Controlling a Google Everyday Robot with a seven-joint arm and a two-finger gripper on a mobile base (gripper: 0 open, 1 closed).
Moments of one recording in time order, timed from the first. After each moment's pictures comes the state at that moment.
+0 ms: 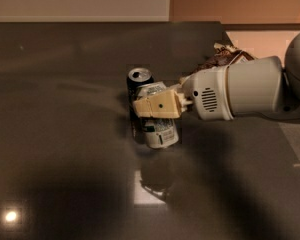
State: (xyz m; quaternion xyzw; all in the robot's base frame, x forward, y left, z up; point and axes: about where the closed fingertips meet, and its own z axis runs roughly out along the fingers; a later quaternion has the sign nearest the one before) arm 0.442 -0.006 0.944 -0.80 -0.31 -0.37 0.37
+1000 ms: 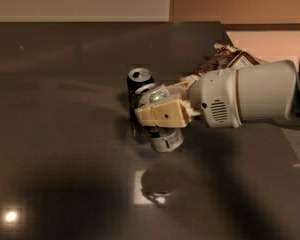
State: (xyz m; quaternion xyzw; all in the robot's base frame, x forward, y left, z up) arm 0.423 -0.009 0.951 -0.75 -0.40 -0.41 0.35
